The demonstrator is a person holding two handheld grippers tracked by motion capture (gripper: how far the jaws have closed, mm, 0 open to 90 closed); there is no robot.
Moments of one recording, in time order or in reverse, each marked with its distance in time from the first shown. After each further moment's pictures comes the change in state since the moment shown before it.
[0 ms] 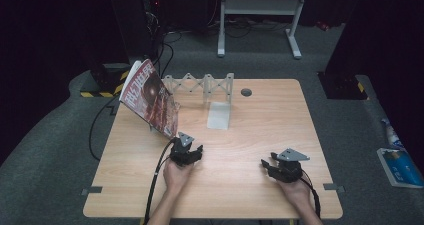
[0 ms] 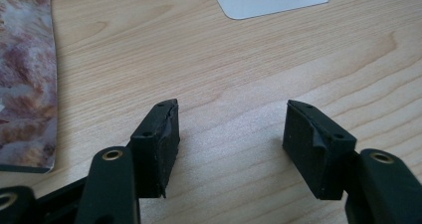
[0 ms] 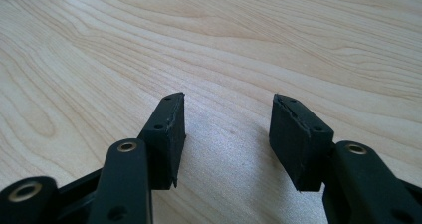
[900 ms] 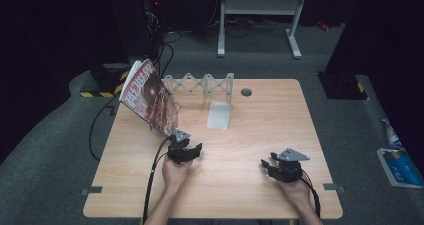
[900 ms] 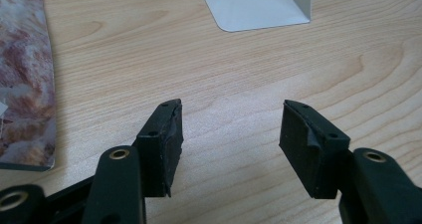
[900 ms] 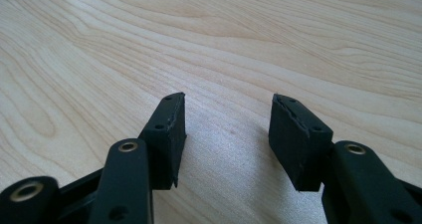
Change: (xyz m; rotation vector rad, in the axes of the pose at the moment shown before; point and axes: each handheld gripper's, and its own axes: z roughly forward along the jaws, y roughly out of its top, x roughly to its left) left arm 0.010 0.011 -0.009 0.024 -0.075 -0.081; right arm 0.000 0.000 0.000 0.001 0.001 -0.001
